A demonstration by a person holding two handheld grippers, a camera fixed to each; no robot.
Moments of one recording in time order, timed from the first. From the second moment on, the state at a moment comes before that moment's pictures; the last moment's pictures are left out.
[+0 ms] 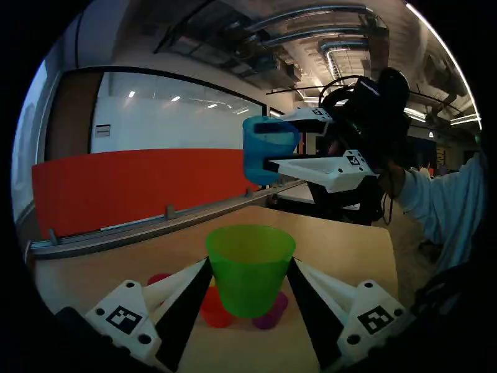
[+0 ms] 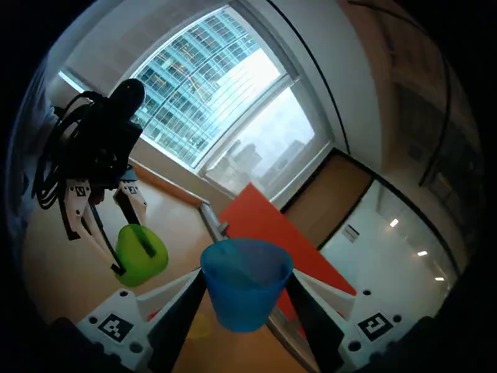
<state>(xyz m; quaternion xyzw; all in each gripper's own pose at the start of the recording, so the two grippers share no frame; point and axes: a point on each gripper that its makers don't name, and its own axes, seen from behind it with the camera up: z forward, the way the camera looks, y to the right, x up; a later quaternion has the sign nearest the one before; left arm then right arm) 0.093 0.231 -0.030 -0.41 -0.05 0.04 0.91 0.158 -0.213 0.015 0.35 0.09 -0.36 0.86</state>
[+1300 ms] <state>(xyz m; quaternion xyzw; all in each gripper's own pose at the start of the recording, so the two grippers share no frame) 0.094 0.263 -0.044 -0.45 -0.05 0.04 0.89 0.198 -0.231 0.028 0.32 0.16 -0.48 0.80</state>
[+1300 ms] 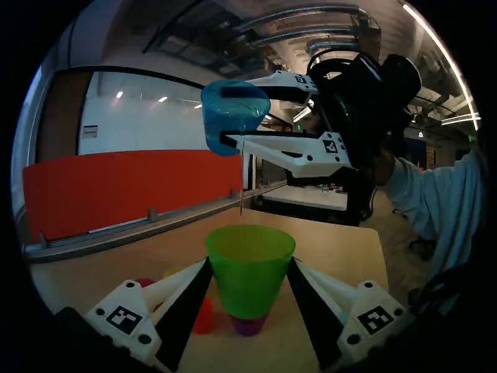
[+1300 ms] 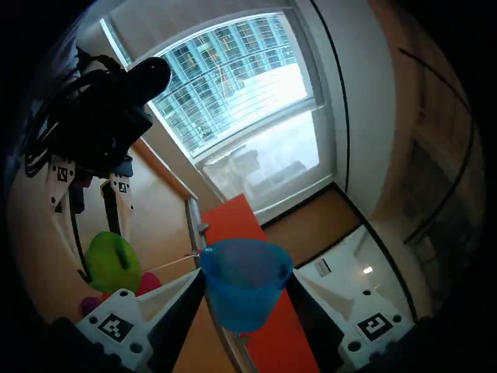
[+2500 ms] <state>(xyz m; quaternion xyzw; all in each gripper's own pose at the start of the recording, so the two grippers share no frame) 0.098 0.265 -0.045 -0.45 -0.05 0.04 0.89 0.208 -0.232 0.033 0.29 0.19 -0.55 0.76</state>
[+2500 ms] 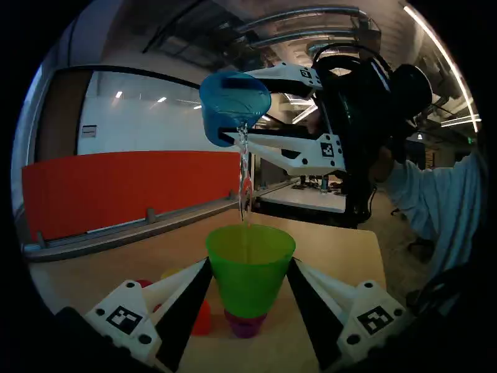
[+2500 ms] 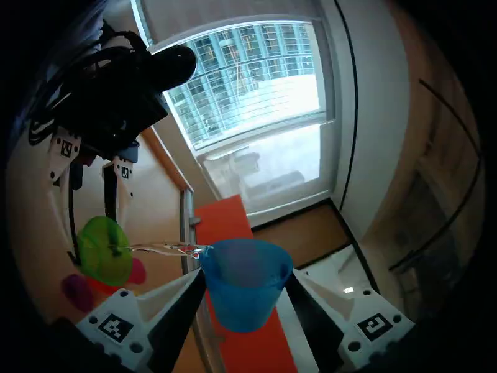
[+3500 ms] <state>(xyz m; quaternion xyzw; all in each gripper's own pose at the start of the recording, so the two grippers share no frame) 0.103 0.260 -0.038 -0.44 -0.05 0.04 0.90 0.217 -0.241 0.038 0.28 0.21 -0.59 0.73</state>
